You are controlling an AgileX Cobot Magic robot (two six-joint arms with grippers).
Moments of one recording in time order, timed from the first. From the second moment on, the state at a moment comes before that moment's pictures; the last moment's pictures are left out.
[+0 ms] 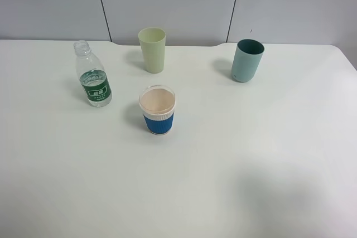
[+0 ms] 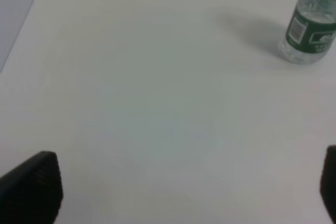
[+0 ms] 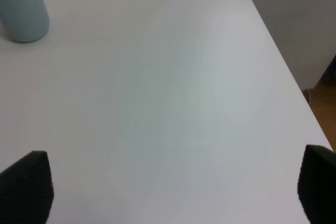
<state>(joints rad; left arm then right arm) -0.01 -0.01 -0.50 0.14 1.06 -0.08 -0.06 0.00 -0.50 -0.14 1.06 0.06</state>
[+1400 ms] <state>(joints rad) -0.01 -0.01 -0.50 0.14 1.06 -0.08 -0.06 0.00 -0.50 -0.14 1.06 0.06</state>
